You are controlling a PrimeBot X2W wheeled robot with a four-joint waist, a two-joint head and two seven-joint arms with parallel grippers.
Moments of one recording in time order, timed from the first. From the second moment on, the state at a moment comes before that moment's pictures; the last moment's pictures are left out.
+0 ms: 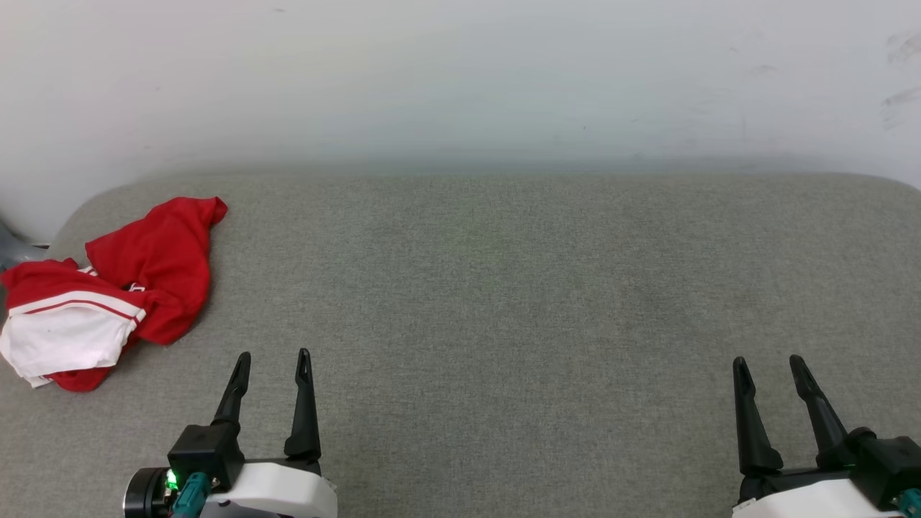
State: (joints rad) left arm 0.02 0.05 -0.04 0.09 -0.14 0.02 -0.26; right arm 0.09 -0.05 -0.06 0.04 0.17 0.13 -0.26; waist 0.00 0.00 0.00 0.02
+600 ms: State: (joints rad) left arm 0.02 0.05 -0.02 0.10 -0.14 0.02 -0.26; right arm 0.10 -0.05 -0.05 0.03 0.16 0.13 -0.26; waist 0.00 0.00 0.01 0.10
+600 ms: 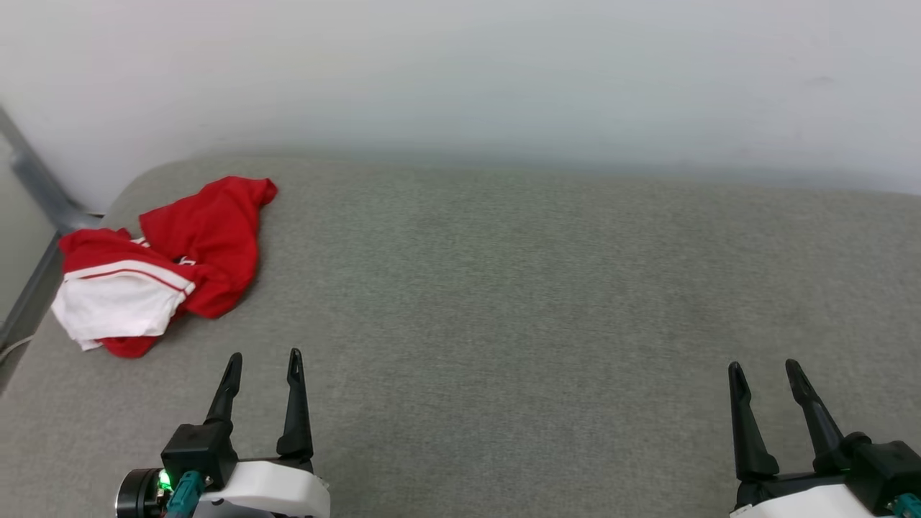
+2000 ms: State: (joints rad) left arm 0.03 0.05 0.08 0.13 -0.16 0.01 -0.26; right arm 0.10 -0.05 0.01 0.03 0.13 0.13 -0.26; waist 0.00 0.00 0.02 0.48
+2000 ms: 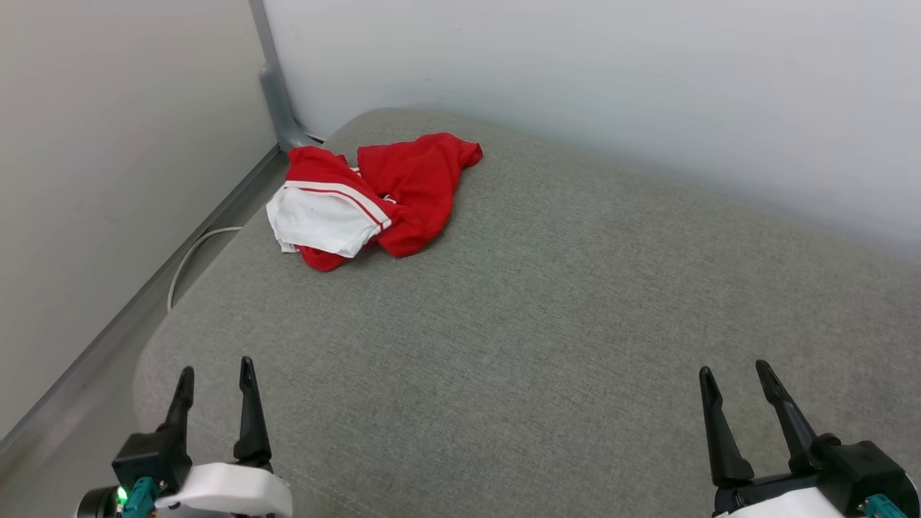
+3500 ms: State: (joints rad) left arm -0.95 0.59 -0.27 0.63 -0.62 -0.13 0.39; right arm -0.11 -0.06 -0.02 -0.21 -0.11 0.13 -0.26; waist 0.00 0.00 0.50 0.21
